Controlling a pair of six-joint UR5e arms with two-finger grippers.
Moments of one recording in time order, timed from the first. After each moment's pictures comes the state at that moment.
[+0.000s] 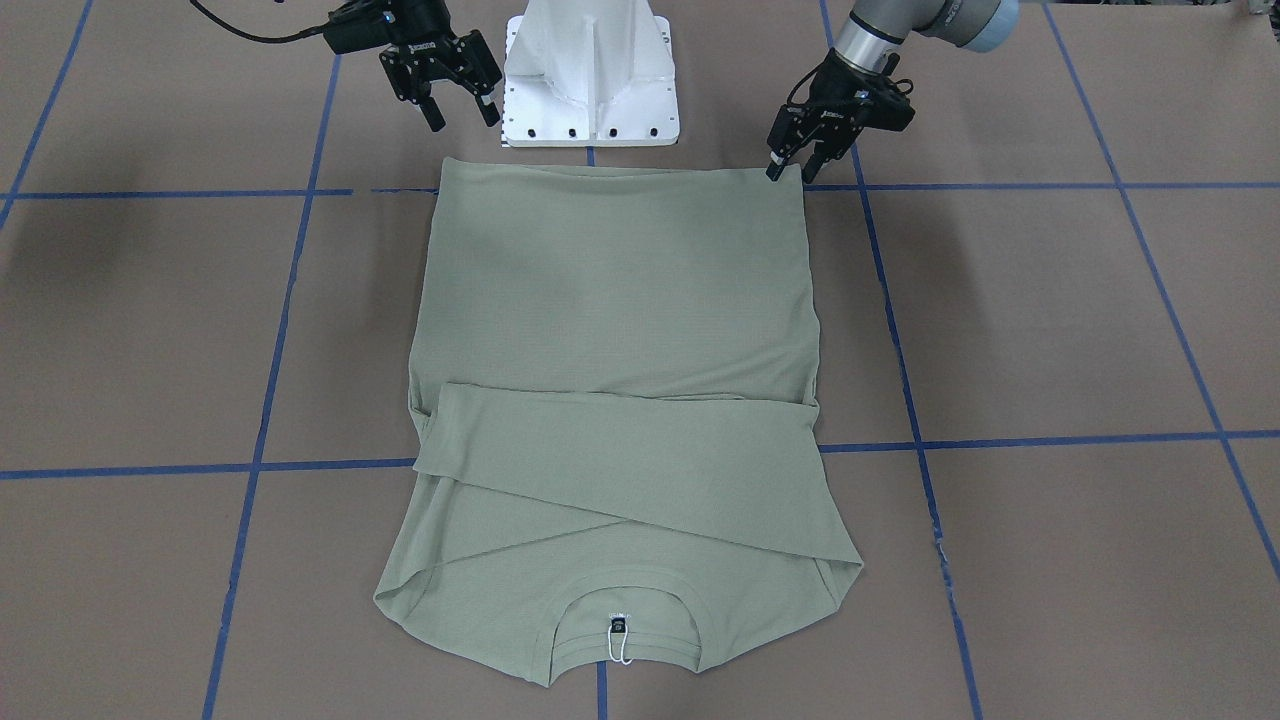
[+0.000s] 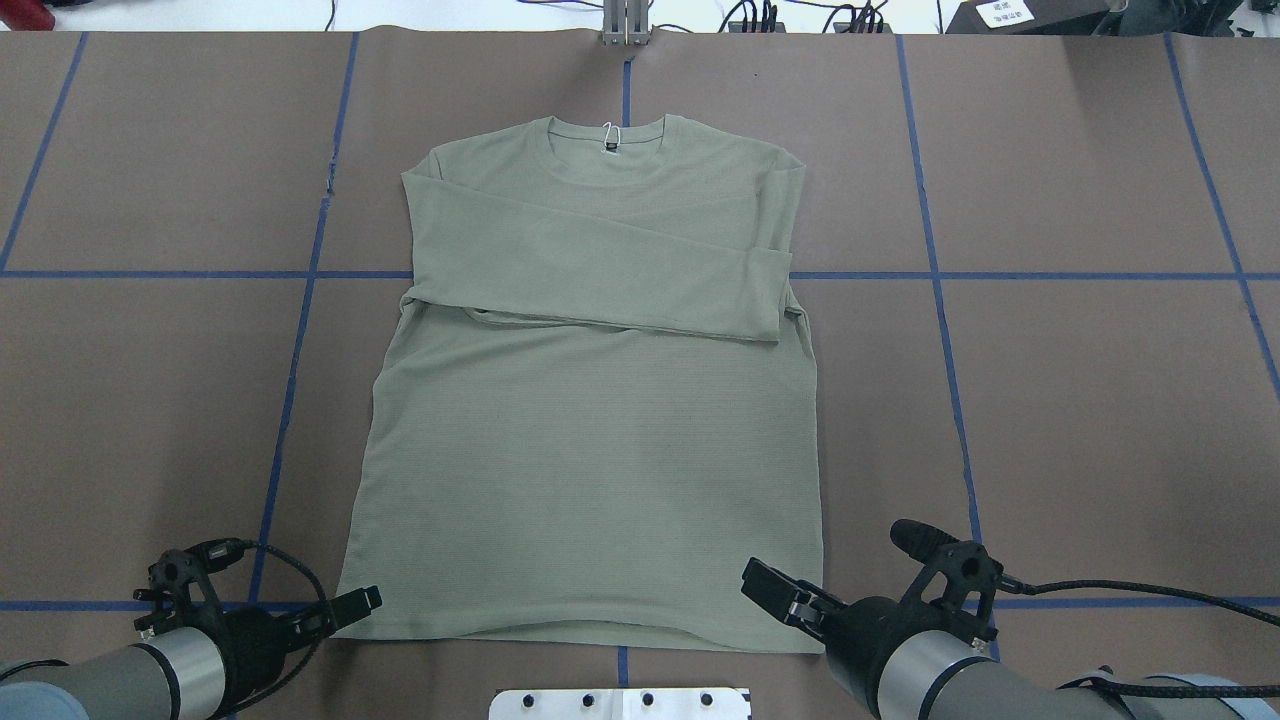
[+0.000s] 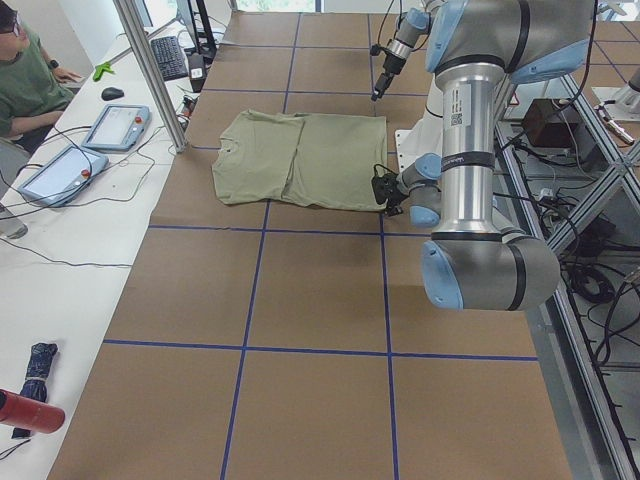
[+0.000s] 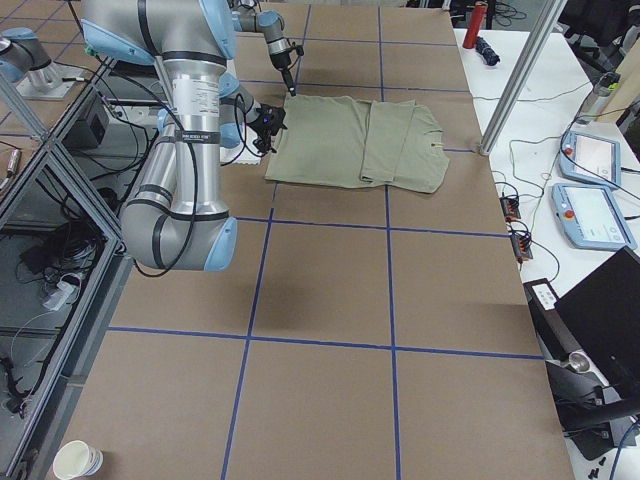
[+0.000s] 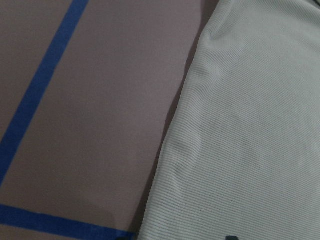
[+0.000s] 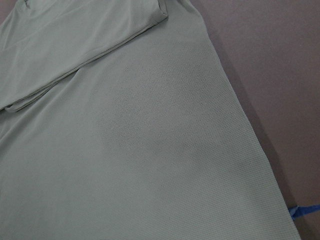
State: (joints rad) left arm 0.01 -1.40 -2.00 -2.48 -1.23 -1.84; right arm -0.05 -1.52 2.28 -1.24 1.11 1.97
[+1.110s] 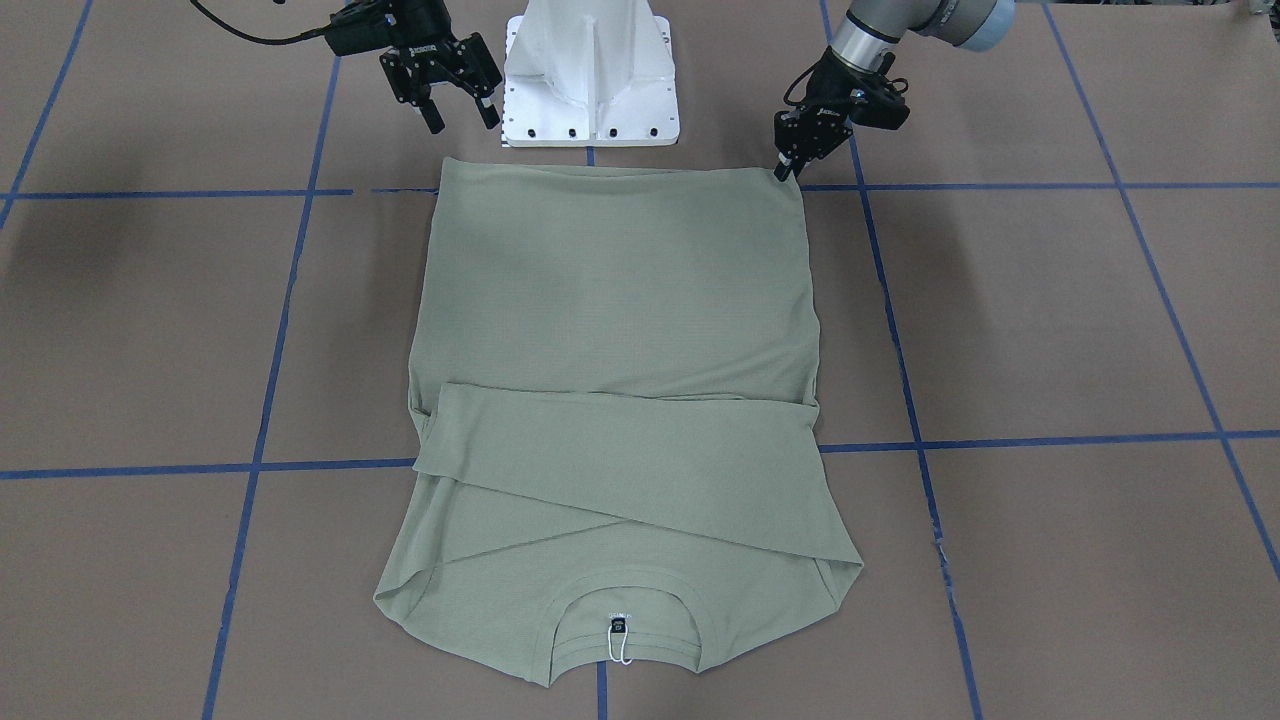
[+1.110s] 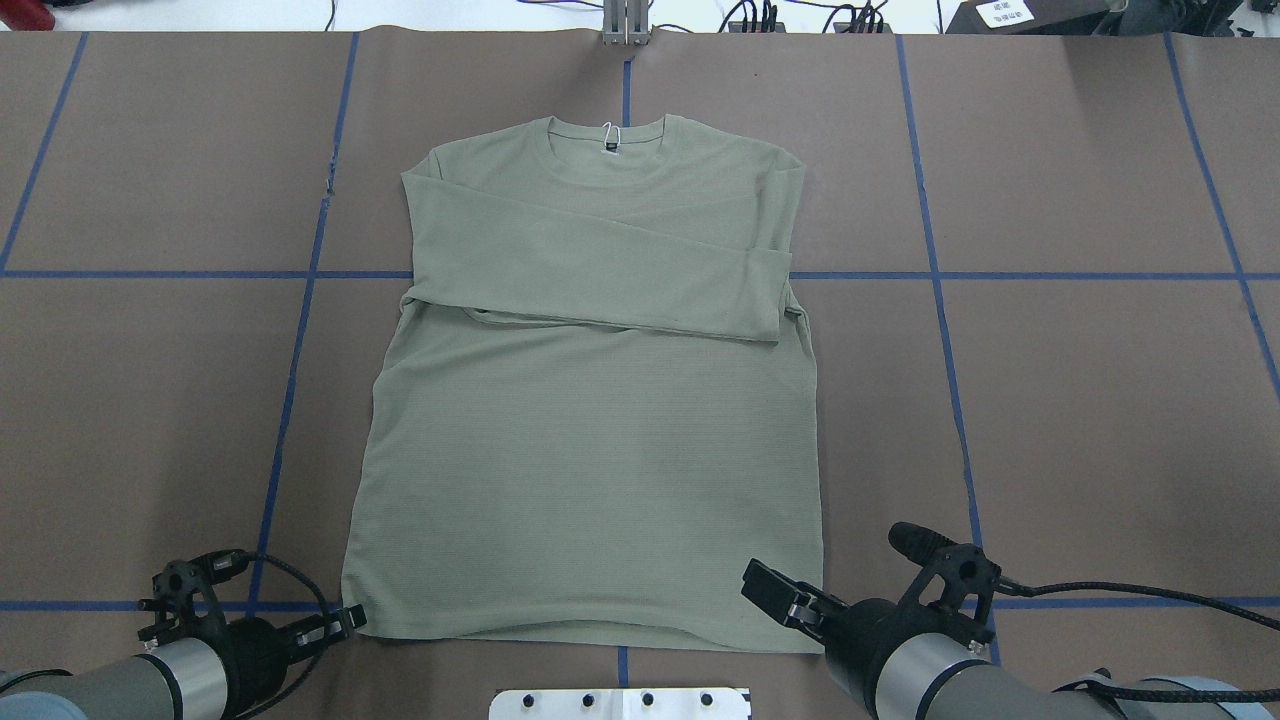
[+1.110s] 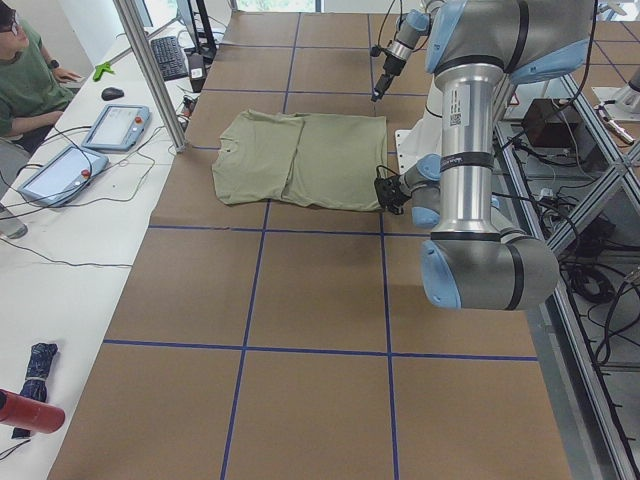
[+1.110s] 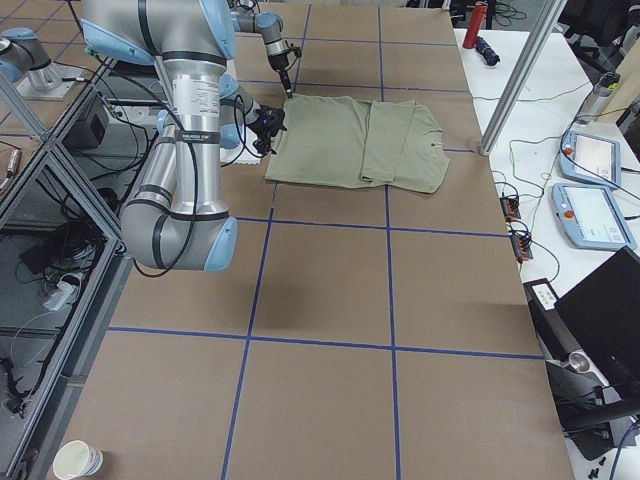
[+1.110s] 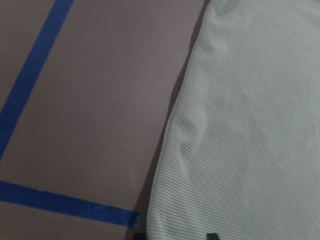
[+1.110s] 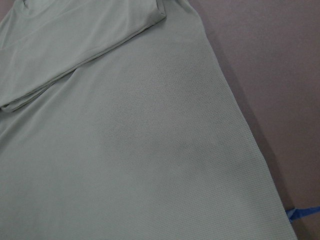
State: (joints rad) left arm 0.03 -1.40 -1.99 -2.48 -1.23 -1.84; right arm -0.06 -1.52 2.27 -1.24 1.10 1.97
